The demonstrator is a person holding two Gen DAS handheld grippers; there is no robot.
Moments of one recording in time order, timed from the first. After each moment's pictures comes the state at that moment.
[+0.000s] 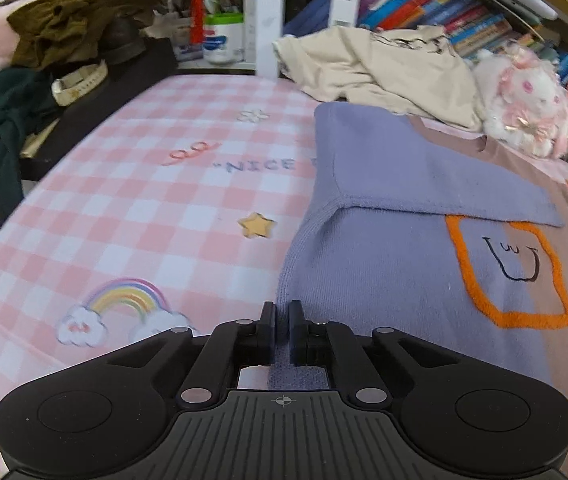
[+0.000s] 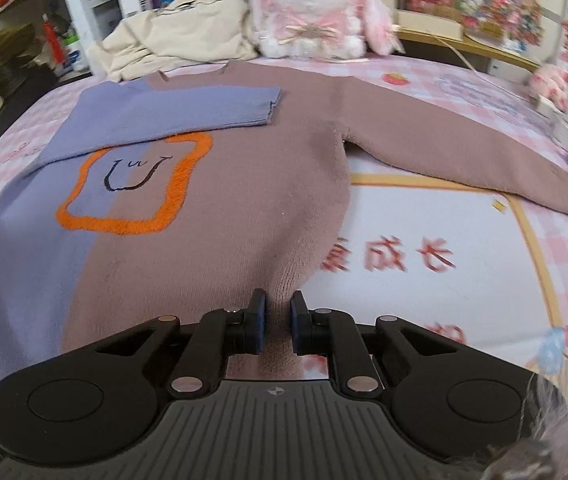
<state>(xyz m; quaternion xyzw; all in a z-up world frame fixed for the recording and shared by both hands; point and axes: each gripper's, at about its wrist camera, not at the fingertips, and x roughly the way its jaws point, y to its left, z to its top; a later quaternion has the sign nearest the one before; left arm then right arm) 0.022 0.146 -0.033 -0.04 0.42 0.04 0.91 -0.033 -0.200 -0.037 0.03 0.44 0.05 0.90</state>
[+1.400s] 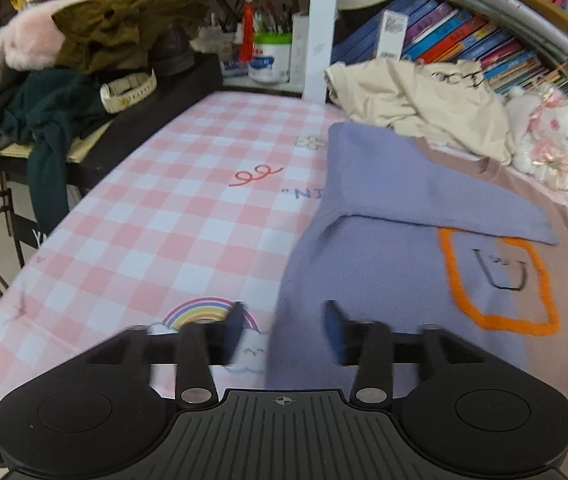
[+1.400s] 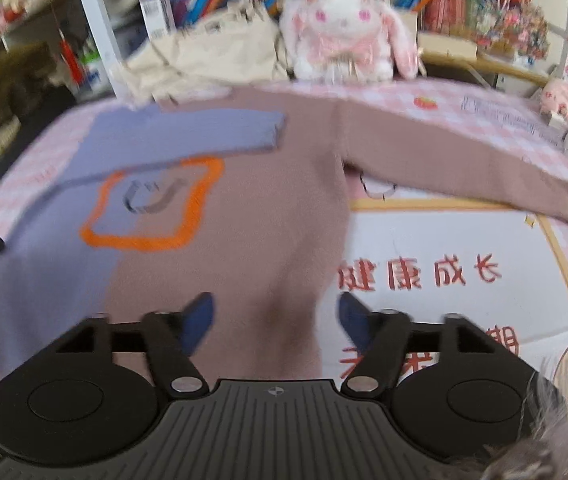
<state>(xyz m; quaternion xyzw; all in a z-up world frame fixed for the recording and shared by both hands) -0.006 0.180 -0.010 -0.05 0.38 0.07 0.92 -0.045 -0.149 -0.007 0.05 0.41 0.04 0.91</state>
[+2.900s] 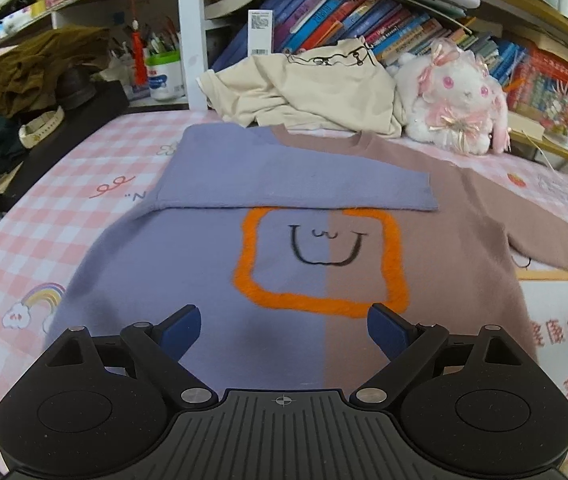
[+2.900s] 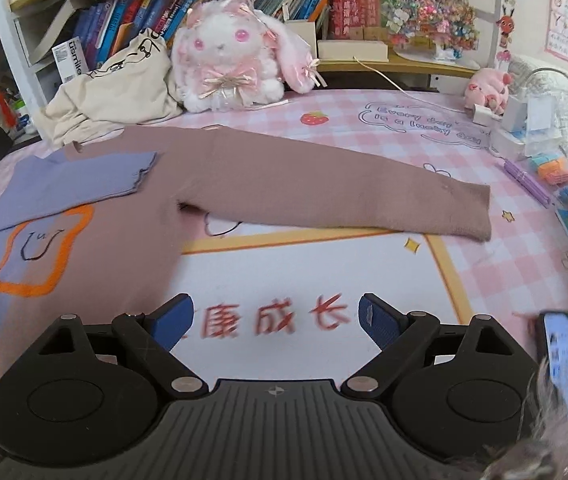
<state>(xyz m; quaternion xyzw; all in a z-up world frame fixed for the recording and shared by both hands) -0.009 0.016 -0.014 -0.02 0.38 0.03 0.92 -0.019 -0.279 -0.016 0.07 0.40 -0.01 0.91</state>
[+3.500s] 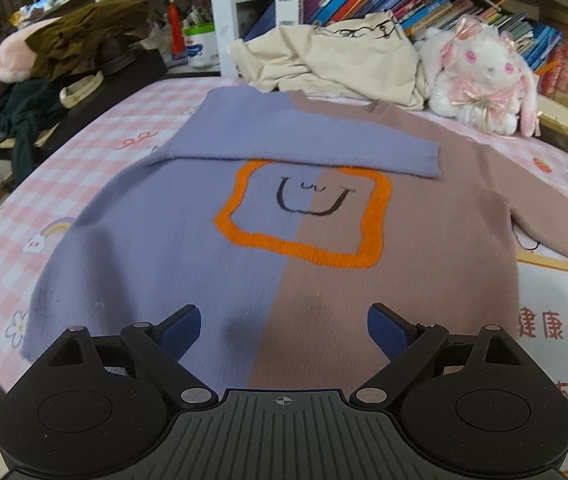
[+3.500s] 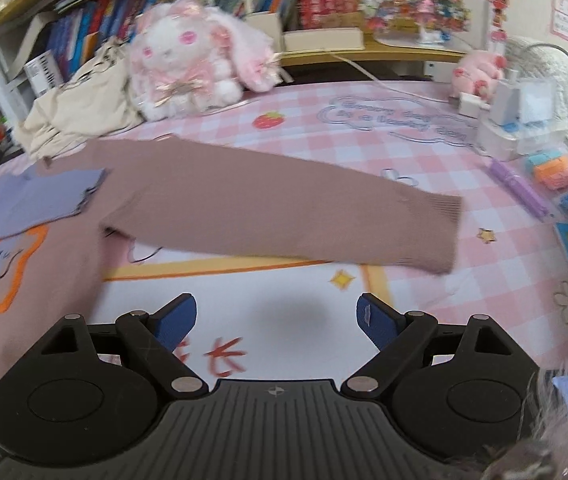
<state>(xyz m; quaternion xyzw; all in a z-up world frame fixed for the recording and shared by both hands) -0.028 -0.033 -0.024 -0.03 0.42 0.12 0.90 0.012 -0.361 -0.032 0.09 0.41 0.00 0.91</state>
